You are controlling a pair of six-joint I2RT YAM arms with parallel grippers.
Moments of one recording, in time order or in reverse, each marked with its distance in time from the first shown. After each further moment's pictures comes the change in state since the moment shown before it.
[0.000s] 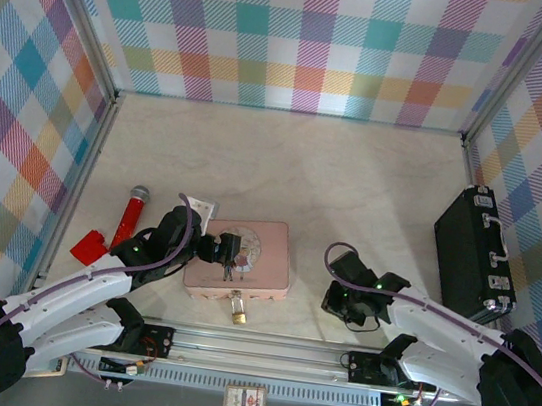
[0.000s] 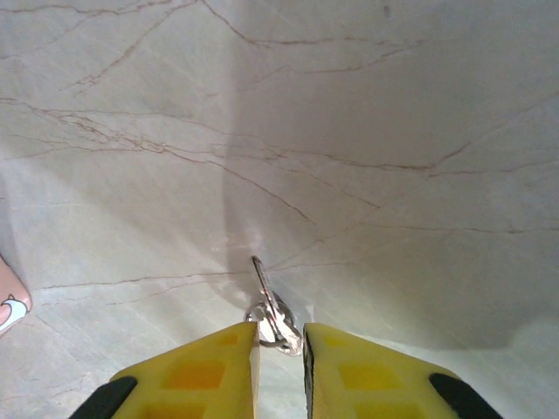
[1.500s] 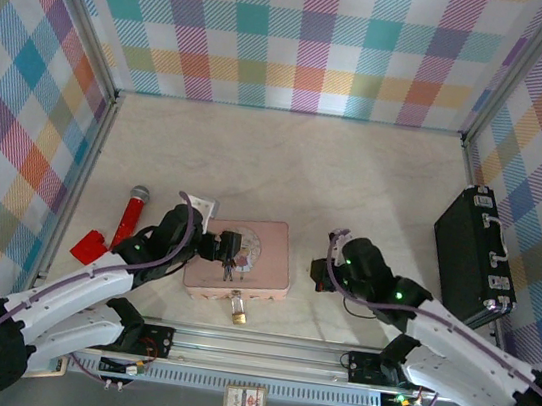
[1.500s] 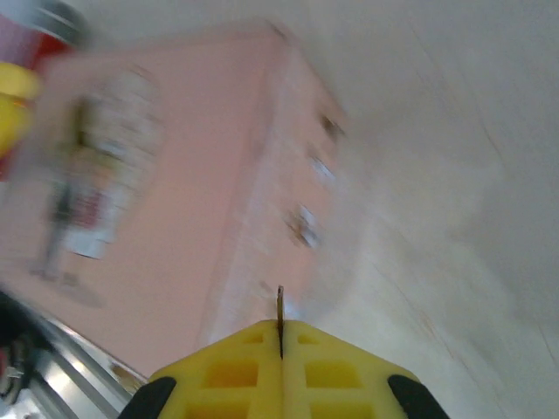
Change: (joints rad) left arm 0.000 0.031 0.035 -0.008 -0.001 -0.026; right arm 0.014 -0.251 0.021 0.366 0.002 -0.533
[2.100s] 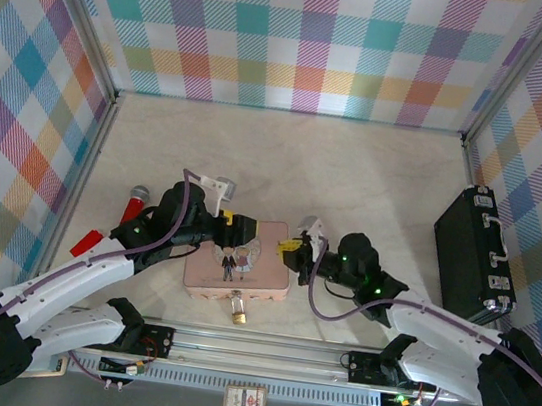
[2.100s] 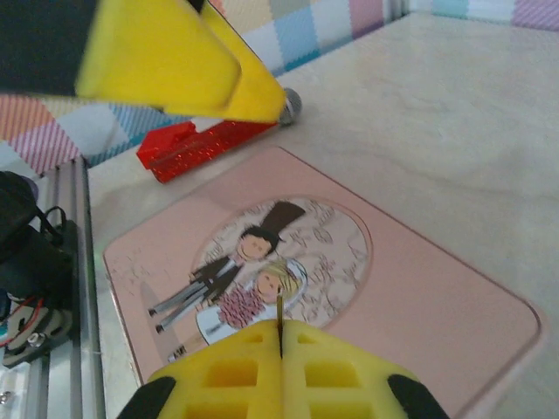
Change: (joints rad) left arm -0.008 0.050 0.193 0.006 0.314 -0.077; right arm 0.000 0.257 -0.057 0.664 -0.280 -0.420
